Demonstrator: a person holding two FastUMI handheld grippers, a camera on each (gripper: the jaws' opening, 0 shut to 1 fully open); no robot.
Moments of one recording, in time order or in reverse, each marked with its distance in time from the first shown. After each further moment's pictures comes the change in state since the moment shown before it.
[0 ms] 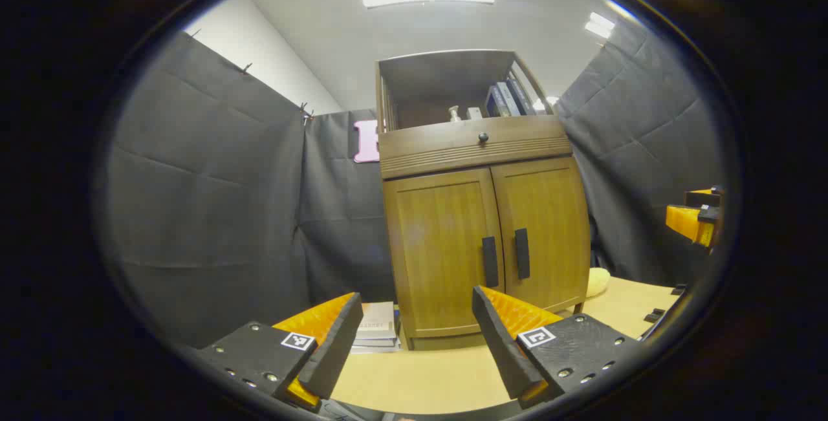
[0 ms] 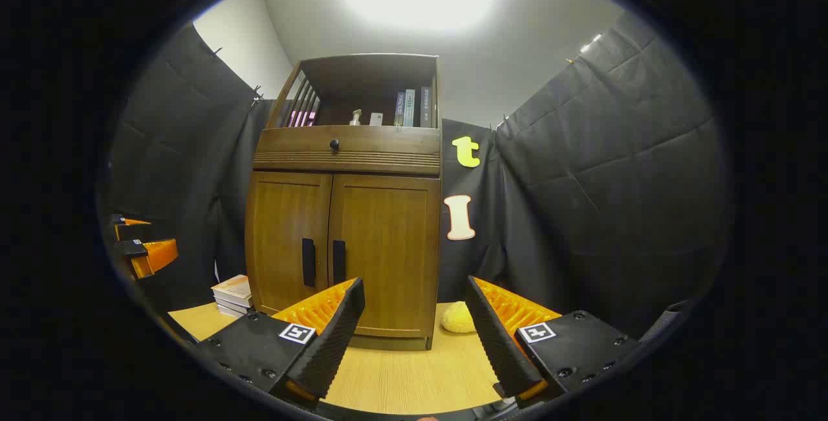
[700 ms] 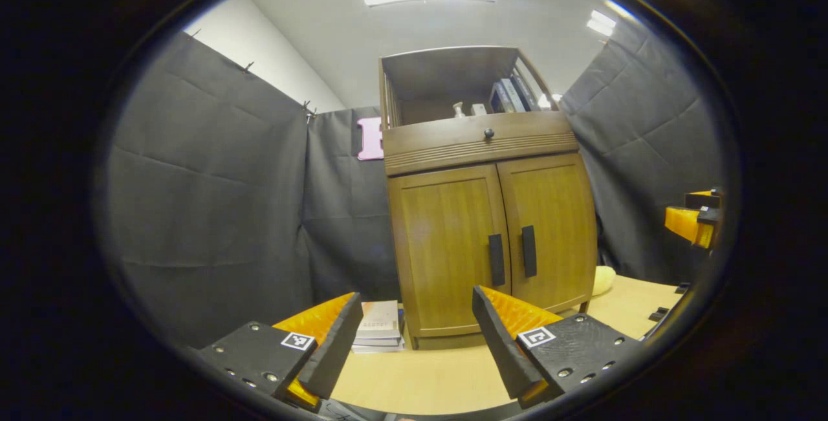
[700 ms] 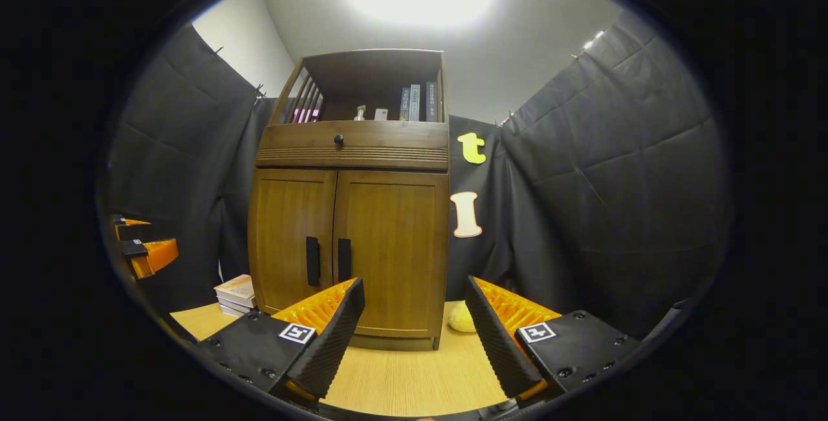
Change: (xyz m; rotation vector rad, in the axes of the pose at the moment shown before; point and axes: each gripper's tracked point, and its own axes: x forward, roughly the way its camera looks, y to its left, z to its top) left arm 0.003 0.004 0.001 0.006 0.003 0.026; right arm 0.017 0.011 -0.005 0.007 0.004 0.029
